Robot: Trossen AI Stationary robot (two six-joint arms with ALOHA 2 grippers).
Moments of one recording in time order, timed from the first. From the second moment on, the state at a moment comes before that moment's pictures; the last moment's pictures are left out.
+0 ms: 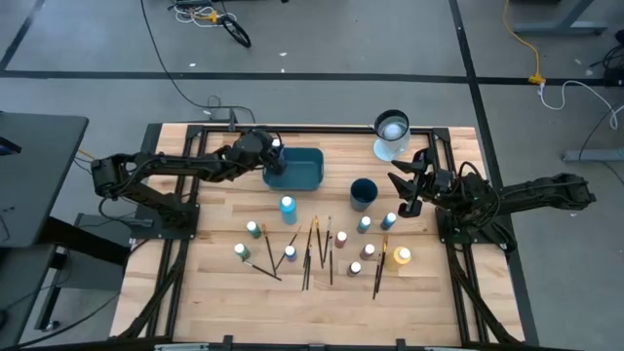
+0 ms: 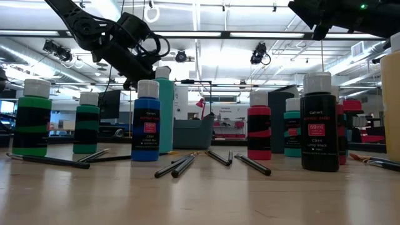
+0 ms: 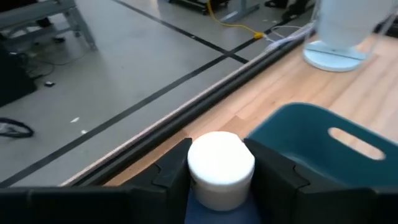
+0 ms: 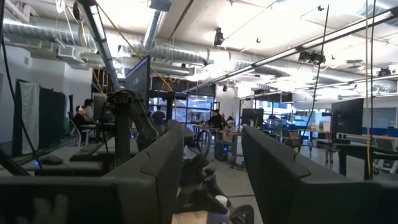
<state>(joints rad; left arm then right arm) 0.43 1.40 0.64 0.30 -0.43 -0.13 0.00 0.74 0.18 1.06 0.28 -0.21</state>
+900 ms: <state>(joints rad) 0.33 0.88 0.64 0.09 -0.25 0.05 0.00 0.80 0.21 1.06 0.25 -0.11</state>
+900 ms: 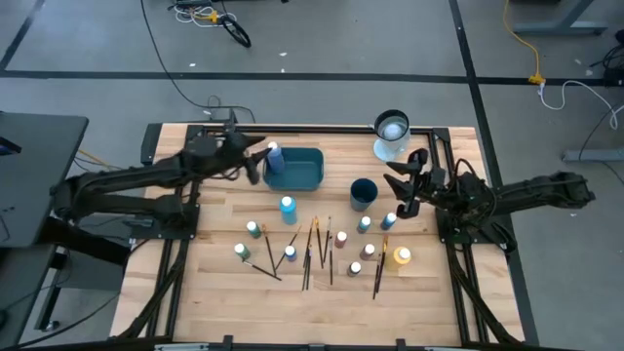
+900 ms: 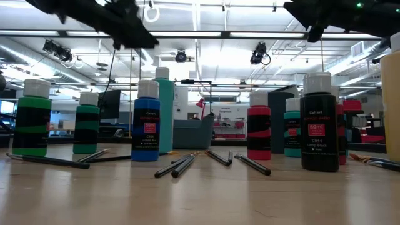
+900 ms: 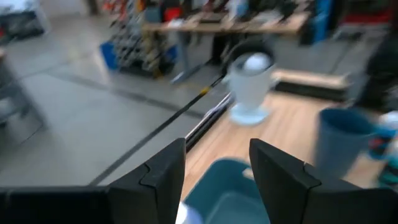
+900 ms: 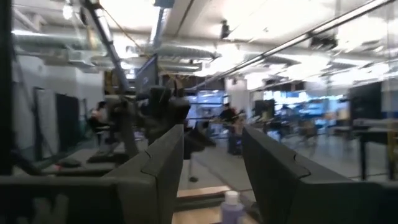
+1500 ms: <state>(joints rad) 0.32 0.55 0.64 -0.10 -0.03 0.06 0.00 1.43 0.69 0.90 0.16 -0.05</state>
